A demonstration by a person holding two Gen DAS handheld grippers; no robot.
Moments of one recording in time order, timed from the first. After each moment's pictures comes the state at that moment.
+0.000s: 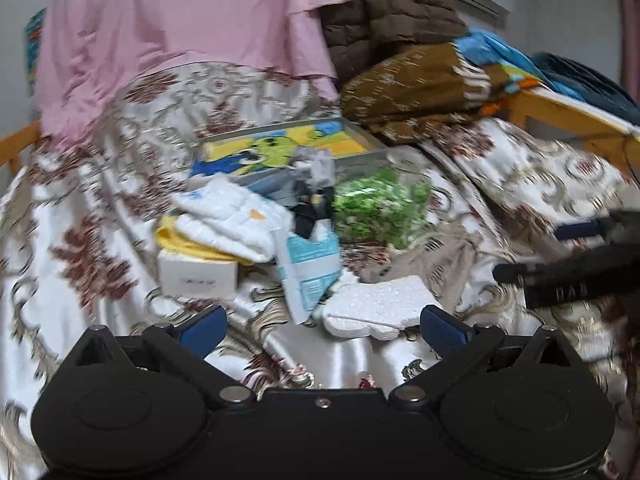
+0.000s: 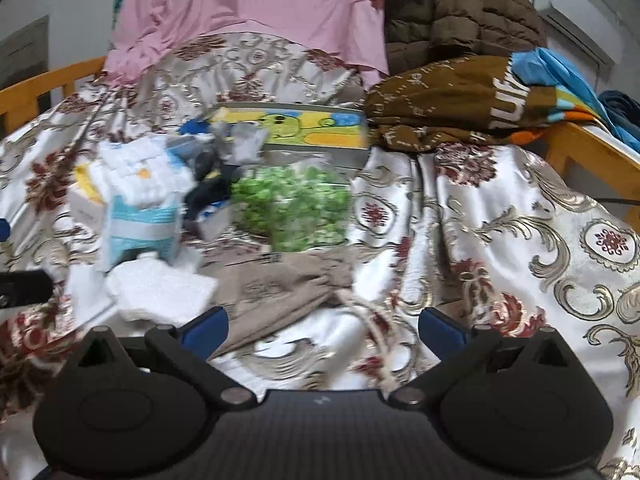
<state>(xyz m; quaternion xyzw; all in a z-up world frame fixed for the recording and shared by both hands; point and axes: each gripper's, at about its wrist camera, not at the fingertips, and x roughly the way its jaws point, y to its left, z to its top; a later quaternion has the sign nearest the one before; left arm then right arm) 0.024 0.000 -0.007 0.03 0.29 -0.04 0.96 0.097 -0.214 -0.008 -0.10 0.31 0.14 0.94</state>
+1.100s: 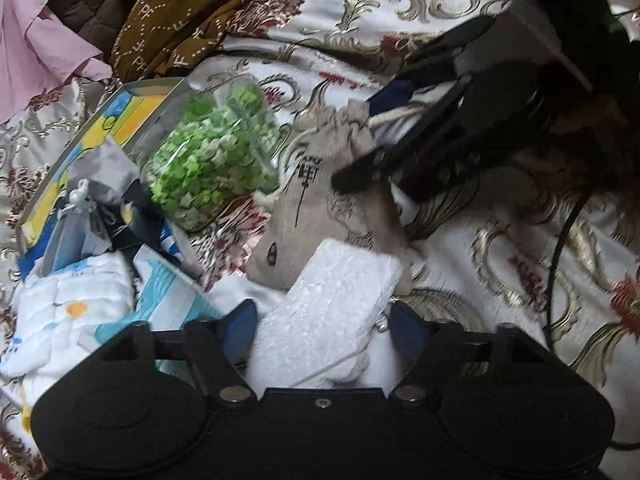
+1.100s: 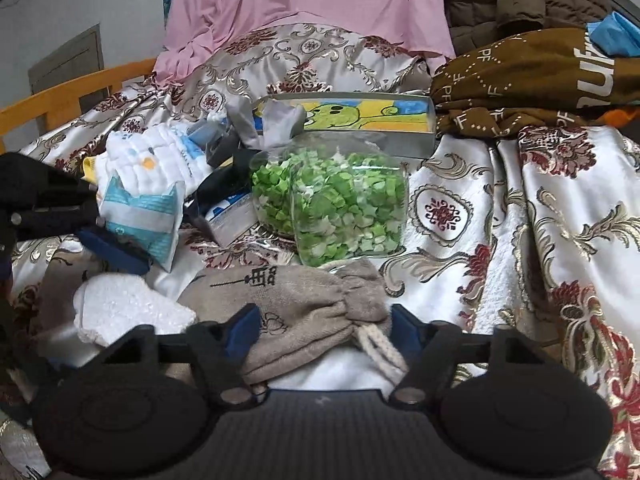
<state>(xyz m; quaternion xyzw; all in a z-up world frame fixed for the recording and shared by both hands) 0.131 -0.057 -0.059 0.29 0.40 -0.27 0.82 0.175 -0.219 -0.061 -0.07 0.31 0.26 0.91</state>
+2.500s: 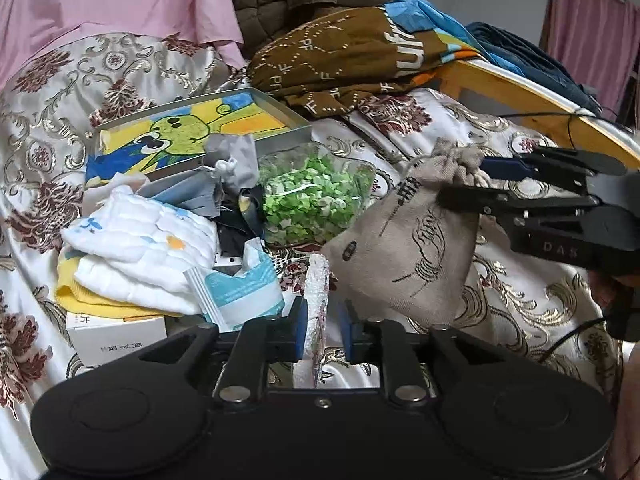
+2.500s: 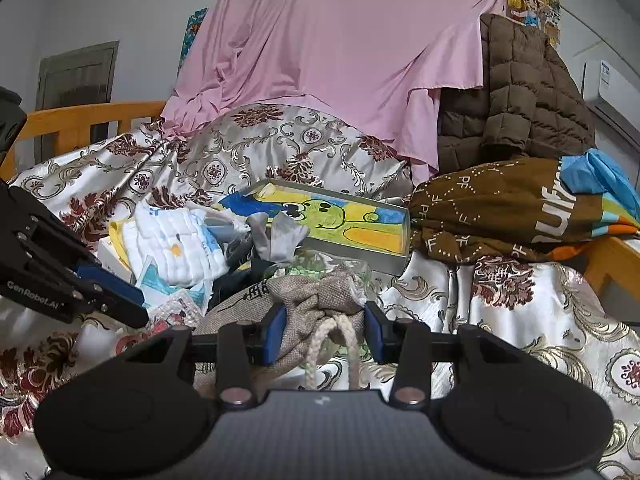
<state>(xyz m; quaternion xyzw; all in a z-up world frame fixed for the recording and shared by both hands) 0.110 0.020 -0.004 0.03 0.35 -0.20 0.91 0.121 -0.201 0.022 -0.13 0.19 0.23 0.95</state>
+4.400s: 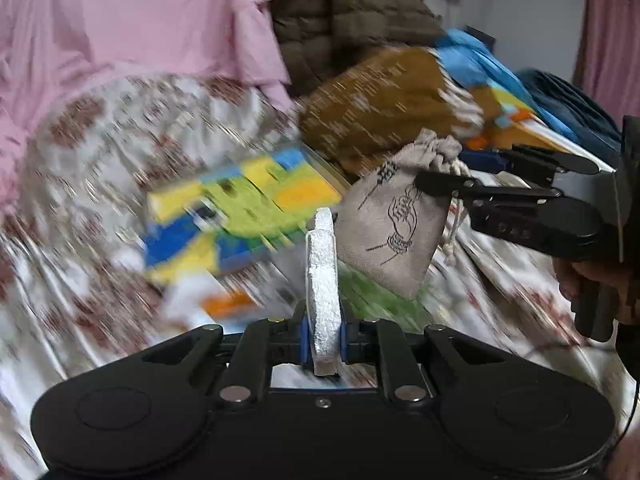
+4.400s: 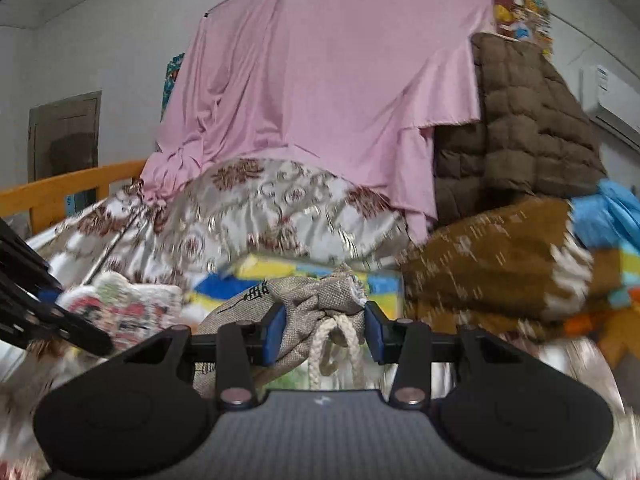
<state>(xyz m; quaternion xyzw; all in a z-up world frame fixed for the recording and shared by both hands) 0.207 0.047 0.123 0.04 0.35 -0.13 0.93 0.236 -0.185 0.103 -0.09 0.14 0.25 0.95</state>
